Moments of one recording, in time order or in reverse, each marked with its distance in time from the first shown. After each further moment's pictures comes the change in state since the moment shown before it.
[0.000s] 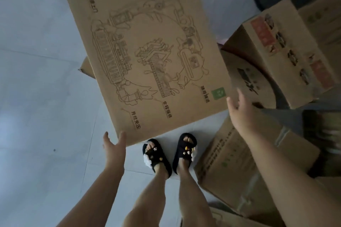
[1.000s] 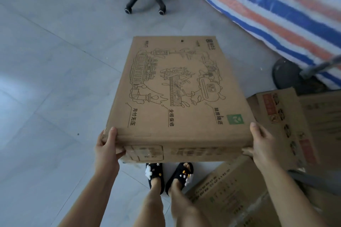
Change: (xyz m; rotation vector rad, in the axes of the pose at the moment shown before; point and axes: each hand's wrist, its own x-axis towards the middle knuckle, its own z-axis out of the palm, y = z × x) left_hand -0.099 0.063 -0.133 -0.731 0.165 0.031; right_hand -0.076 -0.140 -0.094 0.449 -0.017 0.069
